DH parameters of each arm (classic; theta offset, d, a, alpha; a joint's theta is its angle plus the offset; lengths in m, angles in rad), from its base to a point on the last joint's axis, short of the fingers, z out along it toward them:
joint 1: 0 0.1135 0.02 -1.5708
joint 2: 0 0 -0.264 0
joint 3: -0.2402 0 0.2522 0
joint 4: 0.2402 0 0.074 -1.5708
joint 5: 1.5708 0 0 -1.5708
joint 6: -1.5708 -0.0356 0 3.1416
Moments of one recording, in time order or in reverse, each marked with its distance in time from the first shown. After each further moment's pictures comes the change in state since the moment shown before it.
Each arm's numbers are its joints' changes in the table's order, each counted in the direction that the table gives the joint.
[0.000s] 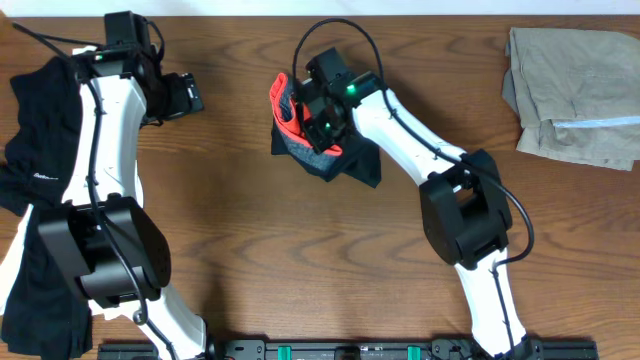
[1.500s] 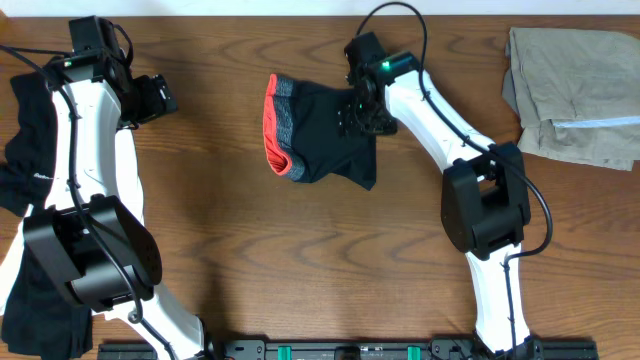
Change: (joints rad) left arm 0.090 0.000 0.000 -0.013 -0.014 0.000; right arm -0.142 0.000 -0.023 0.175 0.143 -0.390
